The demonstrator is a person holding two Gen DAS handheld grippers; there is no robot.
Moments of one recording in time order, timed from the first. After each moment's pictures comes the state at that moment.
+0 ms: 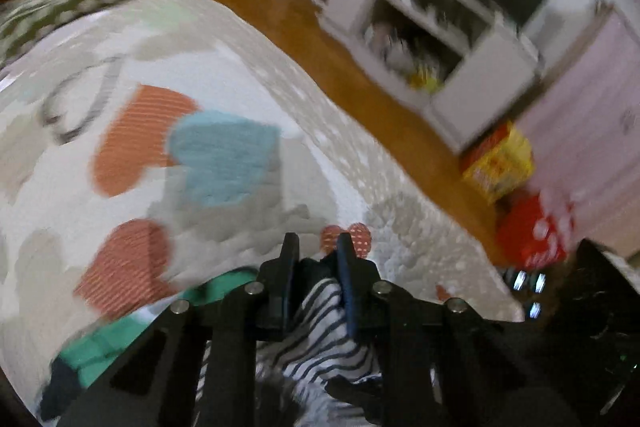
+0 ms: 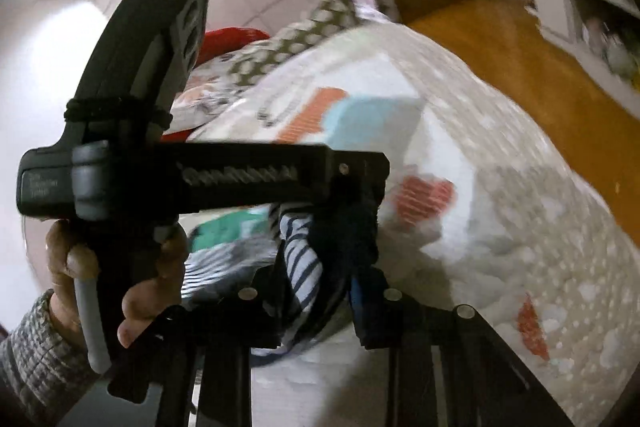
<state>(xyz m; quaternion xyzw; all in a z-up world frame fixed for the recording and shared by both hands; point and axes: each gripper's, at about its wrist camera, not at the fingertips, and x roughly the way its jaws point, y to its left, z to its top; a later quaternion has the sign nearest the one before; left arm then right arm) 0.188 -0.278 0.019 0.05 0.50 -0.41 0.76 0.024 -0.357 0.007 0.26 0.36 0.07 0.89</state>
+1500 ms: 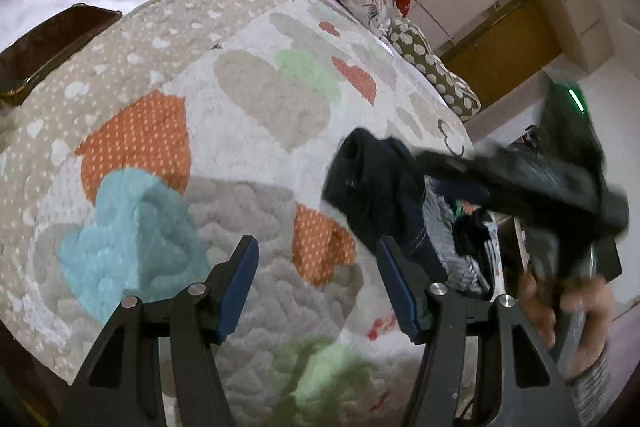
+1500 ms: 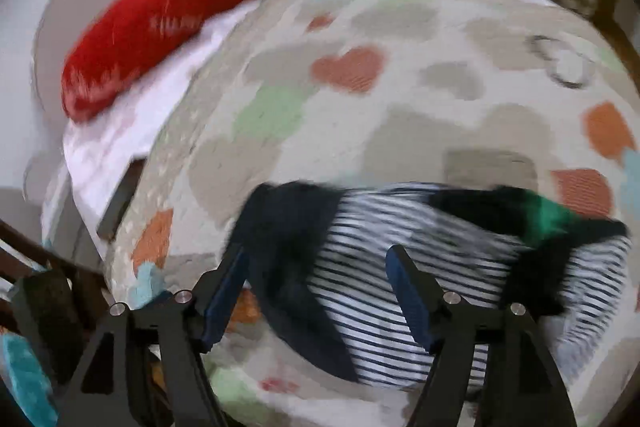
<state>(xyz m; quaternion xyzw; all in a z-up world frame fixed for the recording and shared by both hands) -0.001 0.164 -0.031 -0.31 0.43 -0.07 0.85 0.122 -0.035 0.039 0.03 0.57 0.22 0.79</state>
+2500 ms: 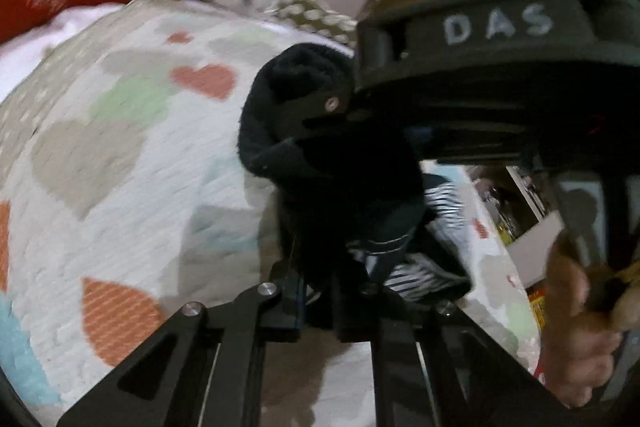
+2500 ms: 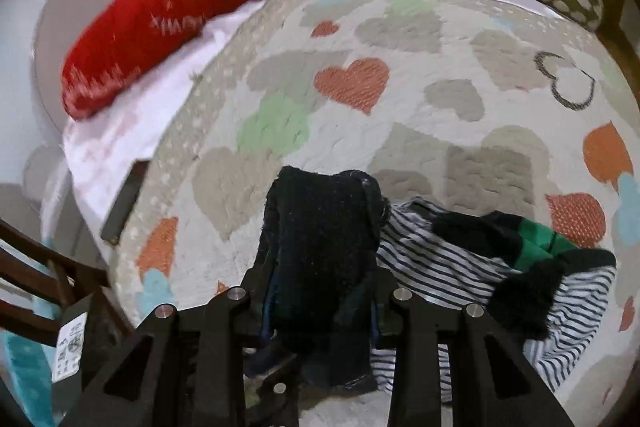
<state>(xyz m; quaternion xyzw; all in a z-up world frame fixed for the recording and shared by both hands) 0.064 0.017 0.007 -0.16 0.40 -0.18 0.88 0.137 -0.061 0.065 0.05 0.55 0.23 0.80</state>
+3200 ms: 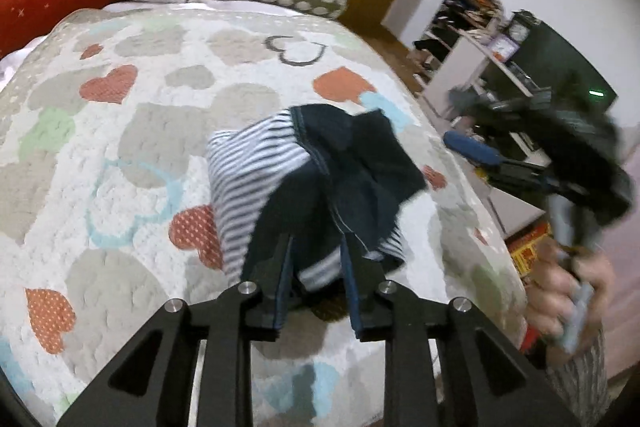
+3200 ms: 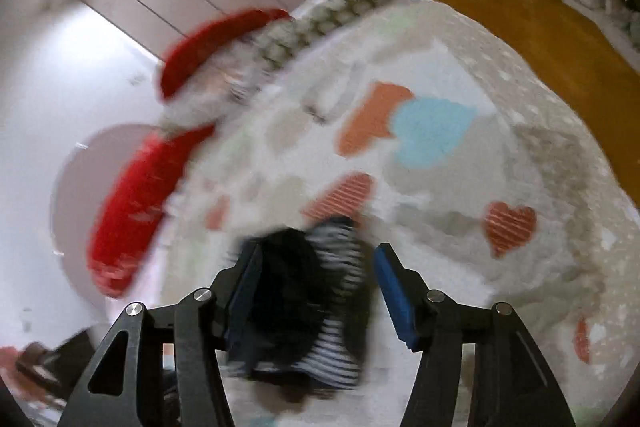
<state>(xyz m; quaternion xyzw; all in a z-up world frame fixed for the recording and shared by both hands) 0.070 -0.075 0.020 -0.08 0.46 -0.23 0.85 0.064 -0.347 0.048 0.34 0.39 0.14 0.84</state>
